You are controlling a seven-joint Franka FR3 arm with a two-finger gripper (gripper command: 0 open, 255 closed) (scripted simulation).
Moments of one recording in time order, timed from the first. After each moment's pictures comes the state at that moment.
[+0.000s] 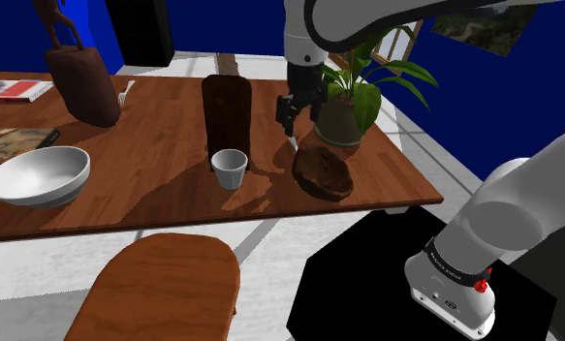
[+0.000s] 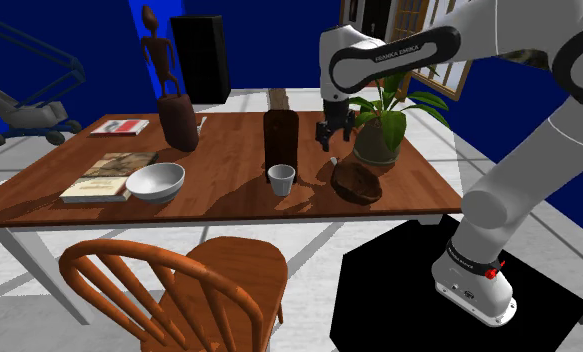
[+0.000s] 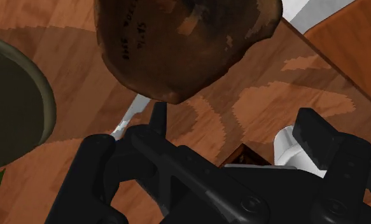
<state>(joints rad) 0.04 -0.28 0.39 -2.19 0.02 1.86 0.30</state>
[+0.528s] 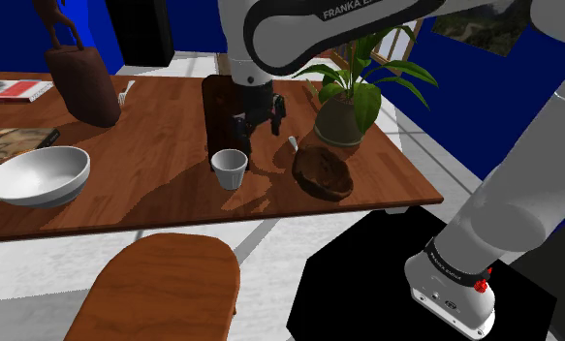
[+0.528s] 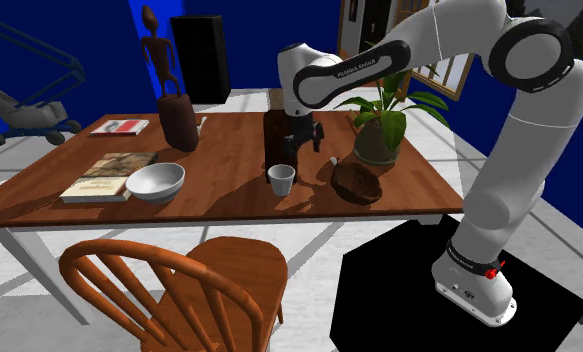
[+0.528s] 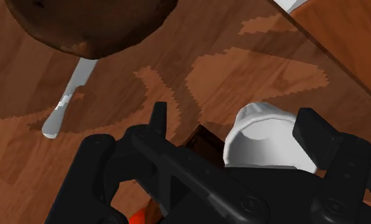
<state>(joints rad) 0.09 0.05 0.50 -1.95 -0.12 1.87 0.52</state>
